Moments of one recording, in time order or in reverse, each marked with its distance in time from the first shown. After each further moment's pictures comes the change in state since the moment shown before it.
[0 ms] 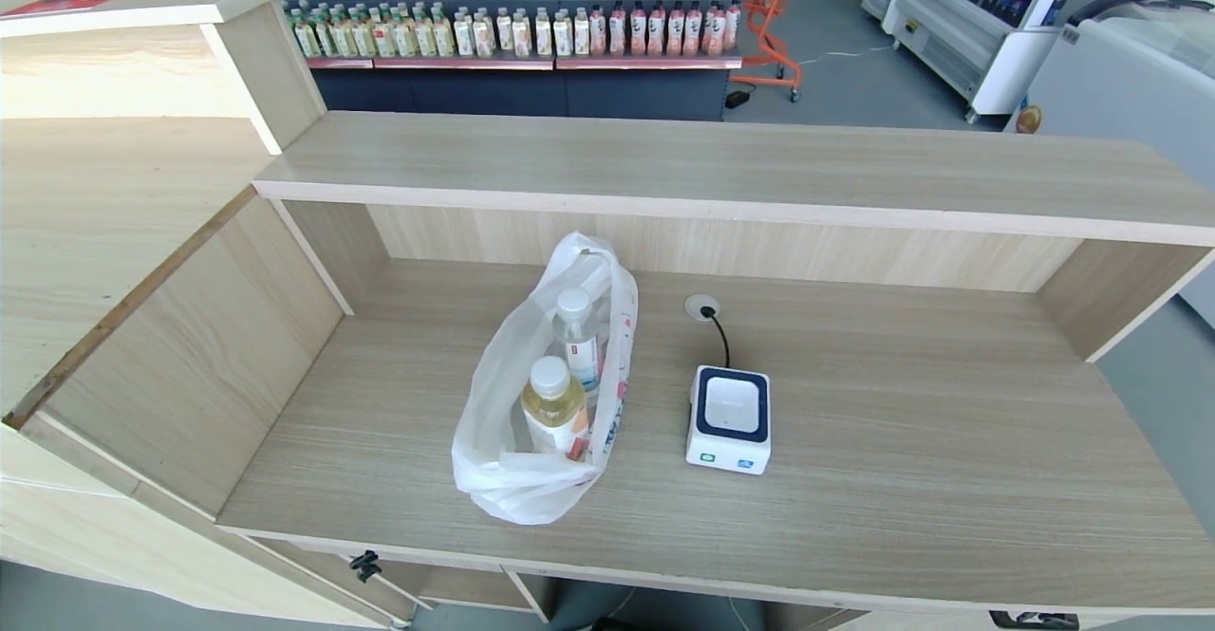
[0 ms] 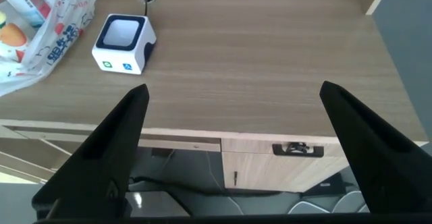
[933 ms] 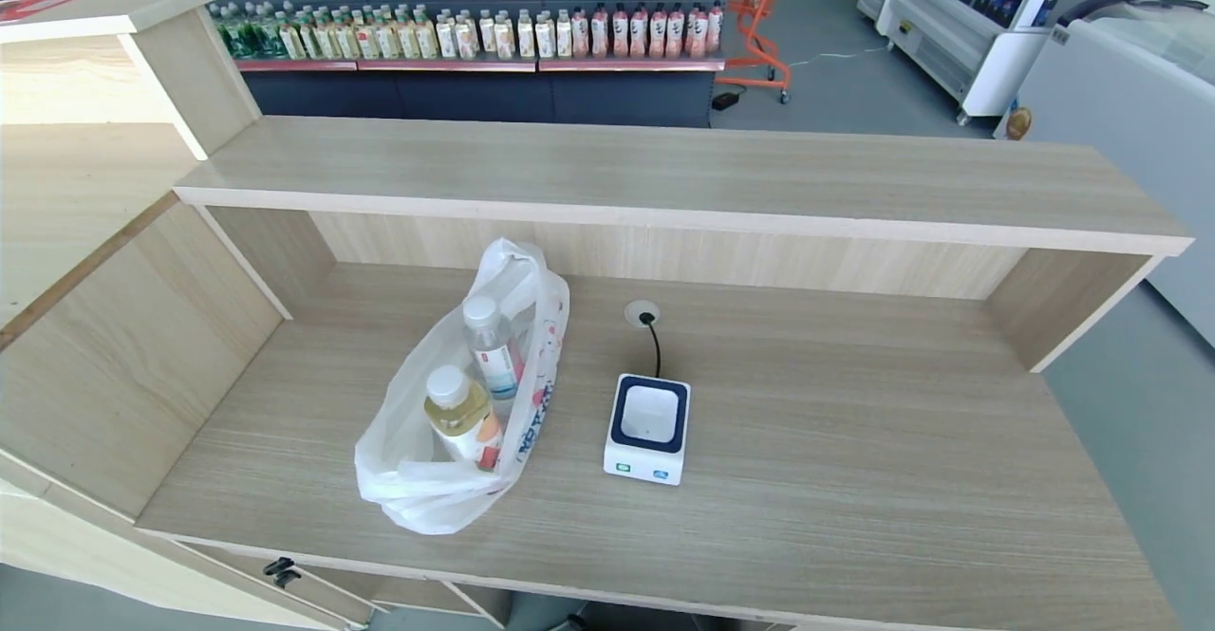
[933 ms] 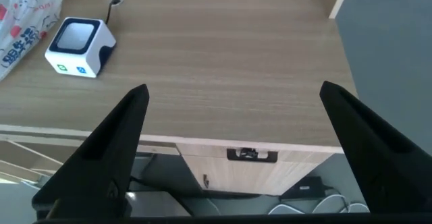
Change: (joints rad) left arm 0.000 0.002 0.000 0.000 -0.001 0.003; right arm 0.000 0.001 0.000 -0.001 0.000 0.004
